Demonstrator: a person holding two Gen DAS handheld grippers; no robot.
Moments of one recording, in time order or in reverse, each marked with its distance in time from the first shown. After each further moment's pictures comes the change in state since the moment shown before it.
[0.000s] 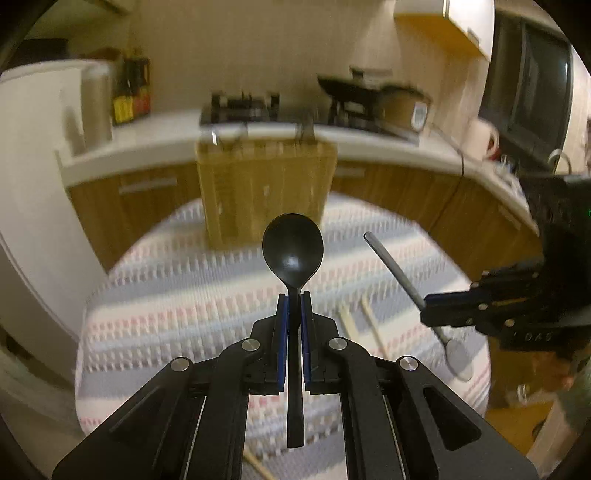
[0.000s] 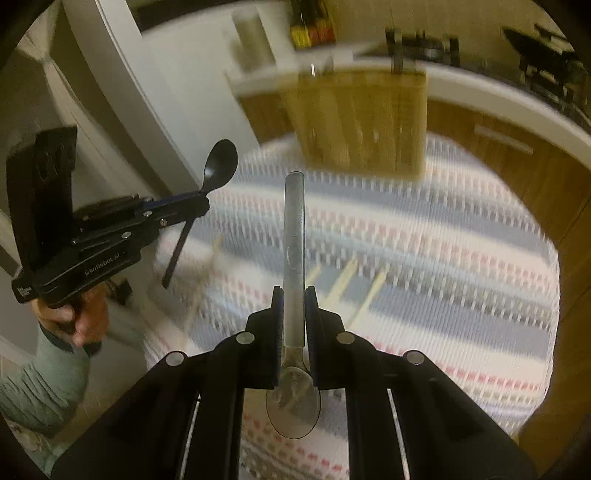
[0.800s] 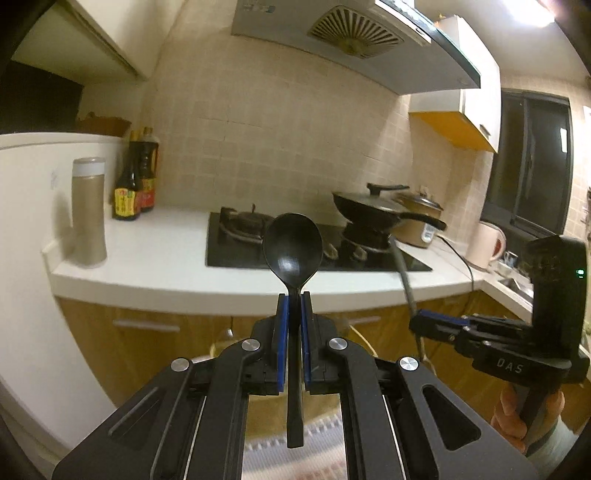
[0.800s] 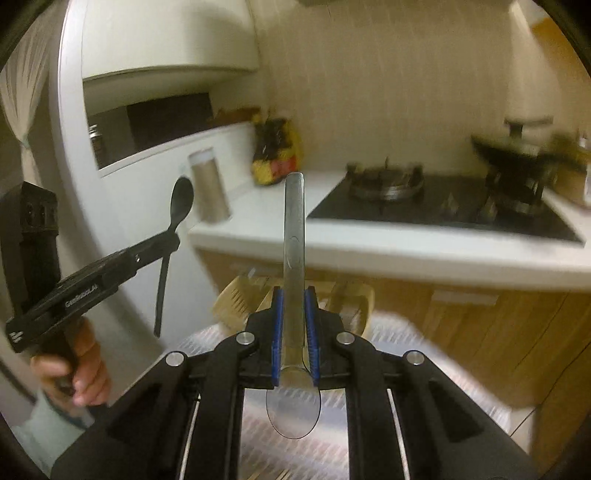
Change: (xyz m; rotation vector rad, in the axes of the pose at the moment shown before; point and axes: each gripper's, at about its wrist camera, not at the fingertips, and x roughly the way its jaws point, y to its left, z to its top) left arm 0.026 0.040 0.153 -0.058 -0.355 -0.016; right arm -0.020 -0.046 0.159 -0.009 -0.449 -0.152
